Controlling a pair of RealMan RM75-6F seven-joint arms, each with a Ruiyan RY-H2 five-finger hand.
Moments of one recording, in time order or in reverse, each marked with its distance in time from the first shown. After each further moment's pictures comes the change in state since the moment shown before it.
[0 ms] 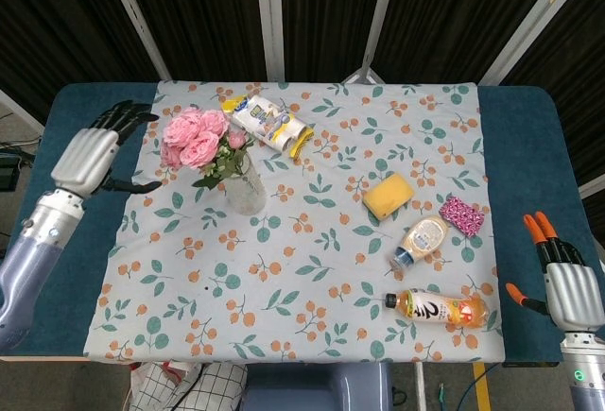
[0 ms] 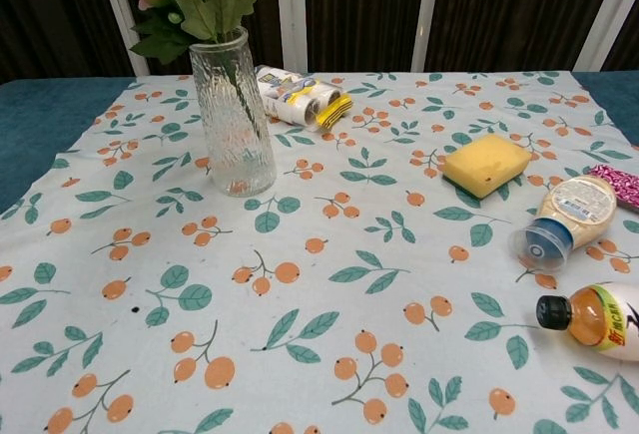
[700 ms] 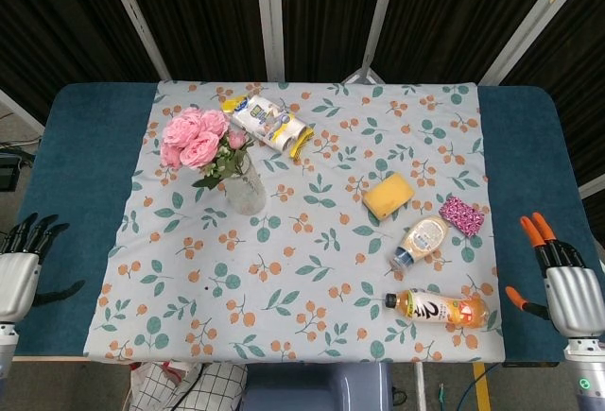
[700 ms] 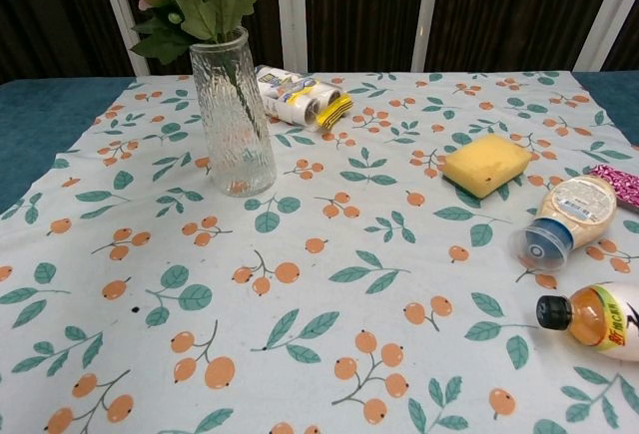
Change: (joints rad) left arm 0.474 -0.232 0.270 0.170 0.242 0.465 0.154; right arm -0.012 0.036 -0.023 -0.017 -0.078 0.058 0.007
